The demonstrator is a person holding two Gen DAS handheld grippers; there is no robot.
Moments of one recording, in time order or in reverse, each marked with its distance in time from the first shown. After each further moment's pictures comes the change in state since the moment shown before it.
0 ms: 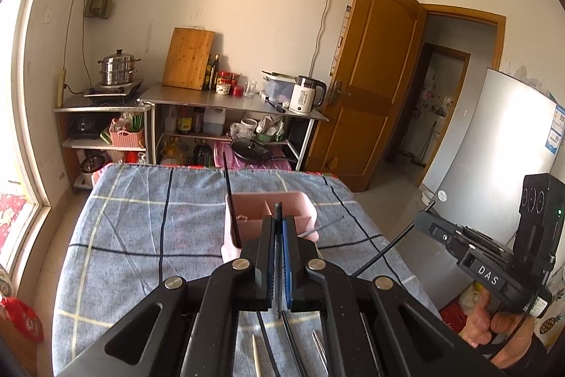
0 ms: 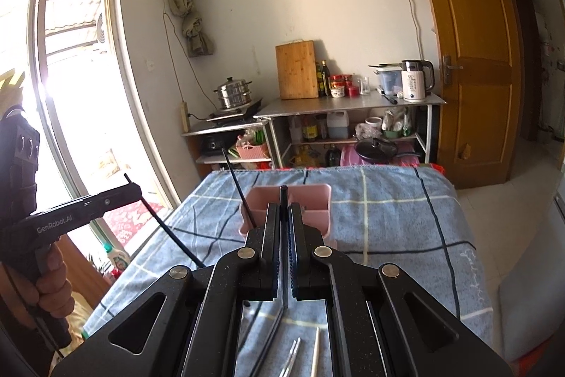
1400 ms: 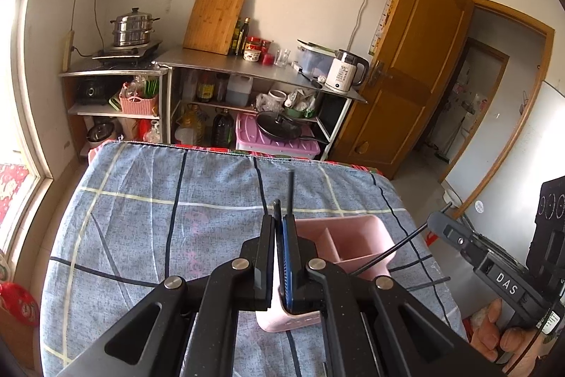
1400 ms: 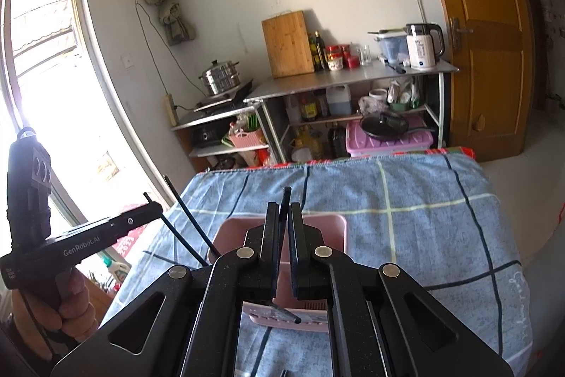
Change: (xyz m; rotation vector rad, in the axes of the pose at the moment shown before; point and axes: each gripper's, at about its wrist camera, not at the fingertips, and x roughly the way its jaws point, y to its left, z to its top) left arm 0.150 0.077 0.032 -0.103 0.127 0.075; right arm 0.141 -0.028 0.026 0.100 0.115 0.014
